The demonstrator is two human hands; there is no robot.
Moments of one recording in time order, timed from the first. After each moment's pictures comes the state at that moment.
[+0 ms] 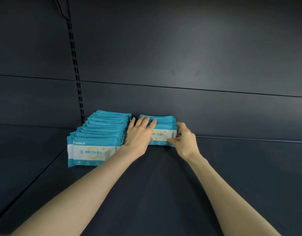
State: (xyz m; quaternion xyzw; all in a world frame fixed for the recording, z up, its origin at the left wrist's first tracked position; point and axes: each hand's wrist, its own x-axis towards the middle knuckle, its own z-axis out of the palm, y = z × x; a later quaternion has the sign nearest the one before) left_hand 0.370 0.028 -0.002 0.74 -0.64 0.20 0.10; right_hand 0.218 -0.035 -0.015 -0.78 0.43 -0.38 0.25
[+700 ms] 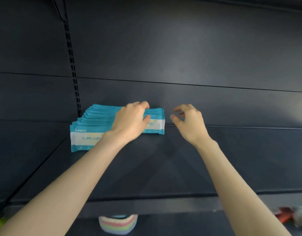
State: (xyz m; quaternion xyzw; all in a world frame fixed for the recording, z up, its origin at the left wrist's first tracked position) left_hand 0.332 0.121 0.060 0.69 -0.64 0.15 0.31; right_hand 0.165 0.047 0.051 -0.80 0.44 -0.39 0.11
